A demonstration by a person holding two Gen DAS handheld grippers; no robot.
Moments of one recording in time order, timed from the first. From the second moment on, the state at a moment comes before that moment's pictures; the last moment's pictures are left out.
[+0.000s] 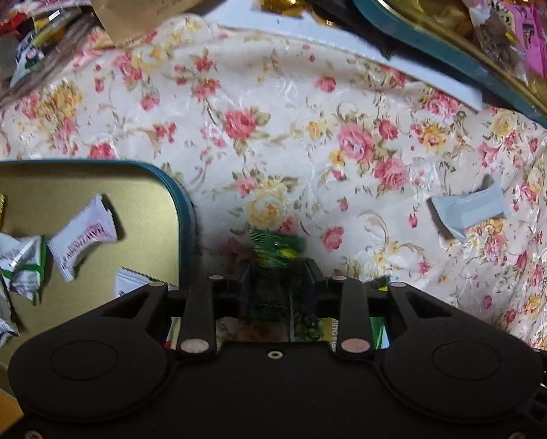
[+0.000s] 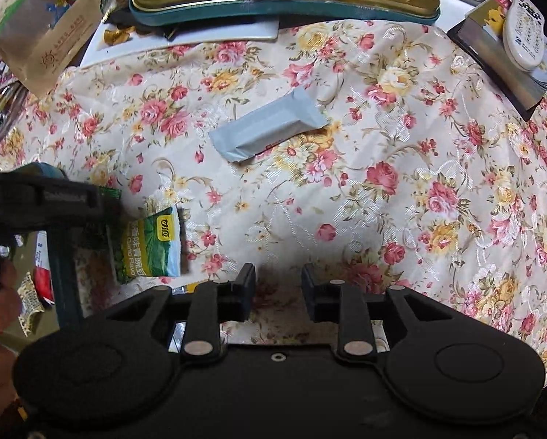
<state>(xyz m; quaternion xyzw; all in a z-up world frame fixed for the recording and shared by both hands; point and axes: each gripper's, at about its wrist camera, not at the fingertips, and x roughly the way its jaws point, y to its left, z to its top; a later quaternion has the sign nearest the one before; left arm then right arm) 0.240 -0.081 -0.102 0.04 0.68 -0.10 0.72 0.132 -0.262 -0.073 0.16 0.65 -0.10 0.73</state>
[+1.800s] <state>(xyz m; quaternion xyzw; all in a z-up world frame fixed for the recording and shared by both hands) 0.222 -0.130 -0.019 0.05 0.68 -0.14 0.71 0.183 -0.307 -0.081 0.35 0.55 -0.25 0.71</state>
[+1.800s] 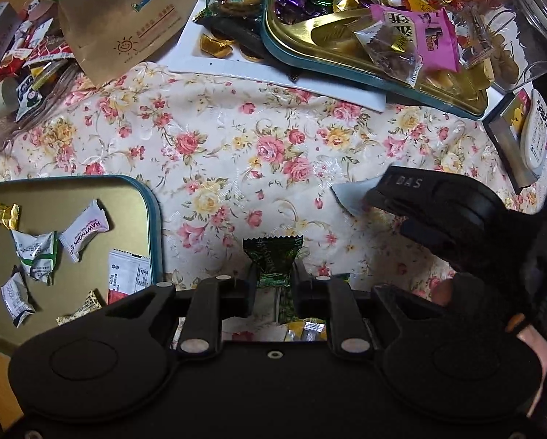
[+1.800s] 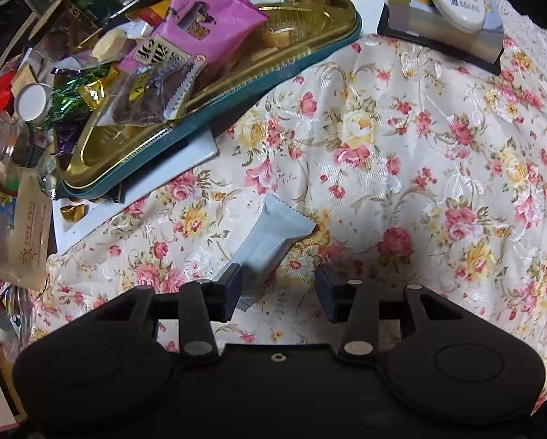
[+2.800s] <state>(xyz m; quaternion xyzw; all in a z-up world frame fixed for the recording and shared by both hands) 0.222 -0.067 -0.003 0.05 0.65 -0.09 0.76 0.213 -0.231 -0.082 0.26 0.58 -0.19 0.75</state>
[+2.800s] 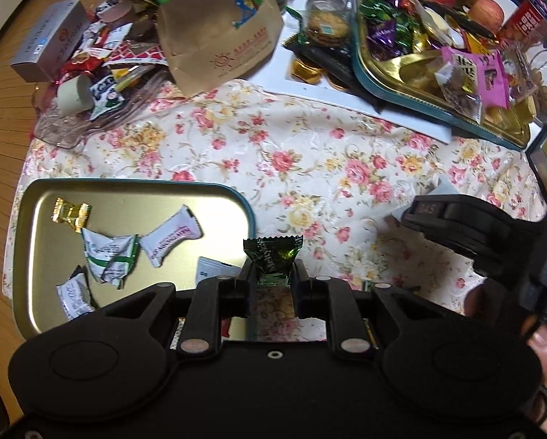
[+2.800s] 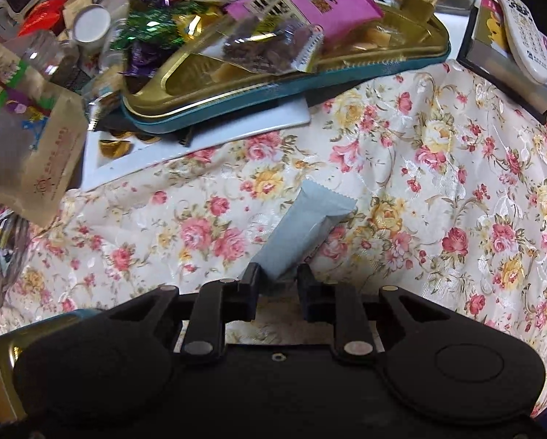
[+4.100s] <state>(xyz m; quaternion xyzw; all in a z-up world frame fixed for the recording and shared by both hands) 0.250 0.131 -0.004 -0.11 0.65 0.06 0.75 0.204 -0.060 -0.002 0.15 0.57 0.07 0.81</state>
